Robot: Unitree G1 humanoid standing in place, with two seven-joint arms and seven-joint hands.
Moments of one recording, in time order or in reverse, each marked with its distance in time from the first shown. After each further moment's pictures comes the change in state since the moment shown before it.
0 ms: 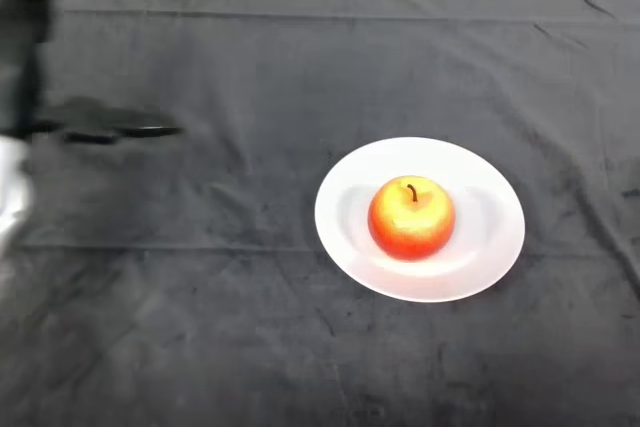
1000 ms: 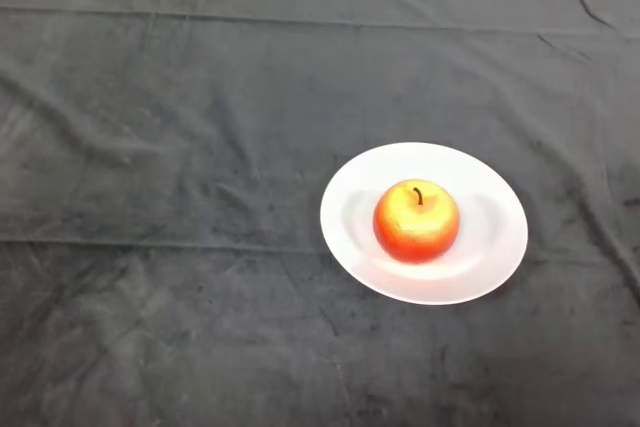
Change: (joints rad) left arm 0.274 0.171 0.617 0.287 -0.279 -0.091 -0.113; right arm 0.000 0.000 0.000 0.000 0.000 0.001 0.000
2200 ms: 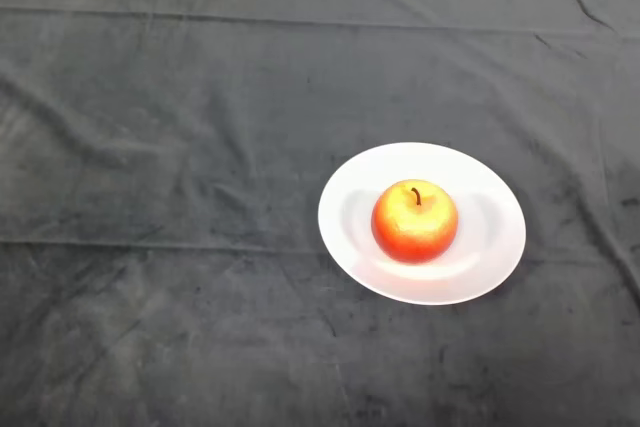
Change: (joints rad) left arm -0.082 0.000 0.080 0.030 0.112 -0.011 -0.002; right arm 0.000 0.000 0.000 0.000 0.000 0.000 0.000
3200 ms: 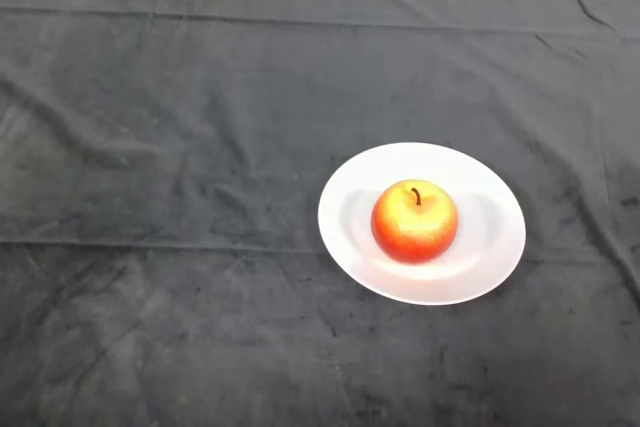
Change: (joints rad) left arm -0.004 0.000 0.074 0.000 0.056 0.008 -0.036; right arm 0.000 0.000 0.000 0.000 0.000 0.000 0.000
